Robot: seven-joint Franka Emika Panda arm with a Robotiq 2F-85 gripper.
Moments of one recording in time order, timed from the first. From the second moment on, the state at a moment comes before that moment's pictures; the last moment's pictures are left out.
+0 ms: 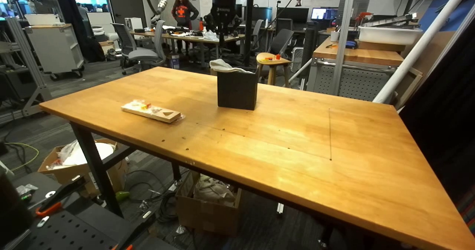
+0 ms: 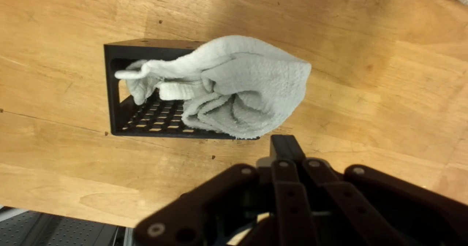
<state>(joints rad) -0.06 0.41 0.03 -1.45 0.02 1.84 -0.35</state>
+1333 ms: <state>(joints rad) -0.01 0.33 0.03 -1.76 -0.04 2.01 -0.34</state>
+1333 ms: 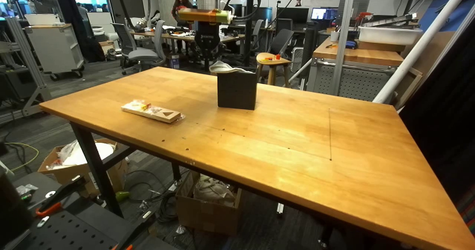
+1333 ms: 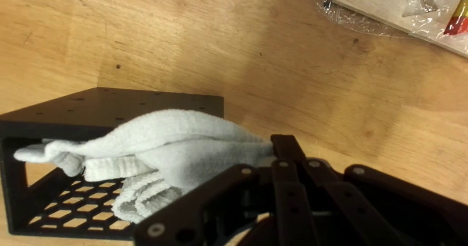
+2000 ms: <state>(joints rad) -0.01 0.33 0.03 -1.75 -0.13 2.05 -0.34</state>
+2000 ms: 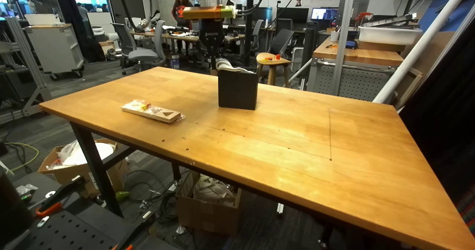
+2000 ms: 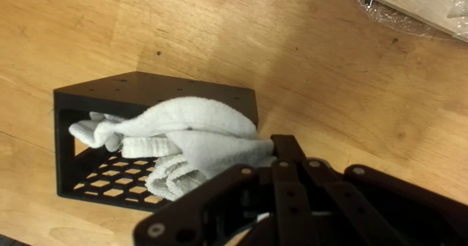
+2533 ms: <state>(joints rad) -0.01 0.33 0.02 -1.70 -0.17 2.05 -0.37</state>
